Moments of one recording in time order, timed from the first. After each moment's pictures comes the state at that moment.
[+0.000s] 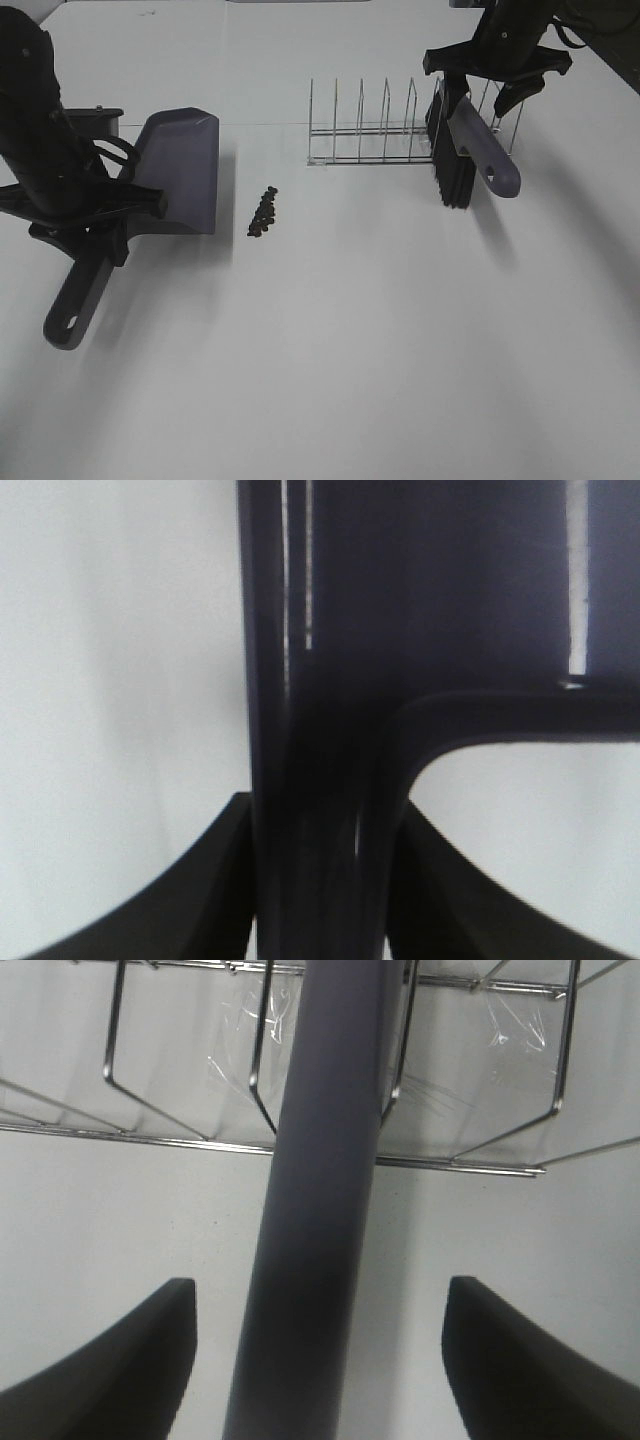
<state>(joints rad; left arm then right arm) -0.28 1.96 -1.26 -0.03 0.86 -0.22 0.13 2.45 -2.28 0.02 1.15 0.07</state>
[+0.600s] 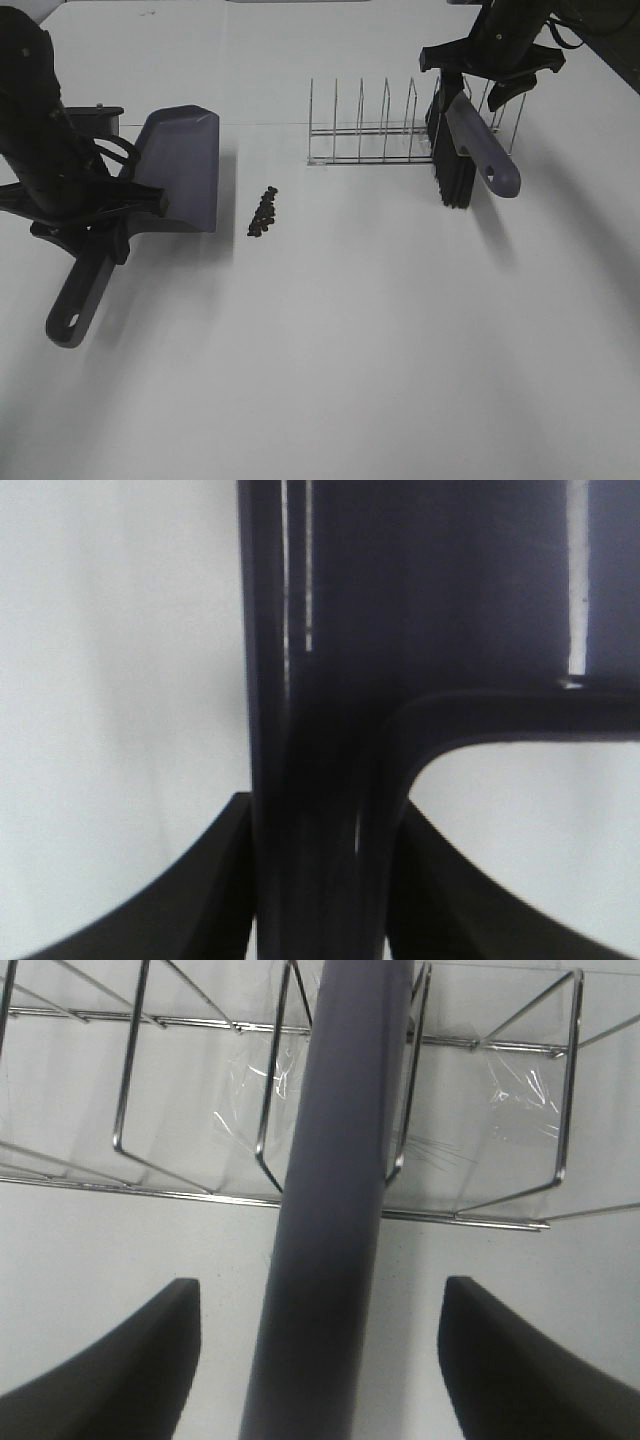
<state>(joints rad) -0.28 1.96 -1.26 -0.03 0.85 -0.22 0.13 2.46 -2.28 0.02 1.08 0.07</state>
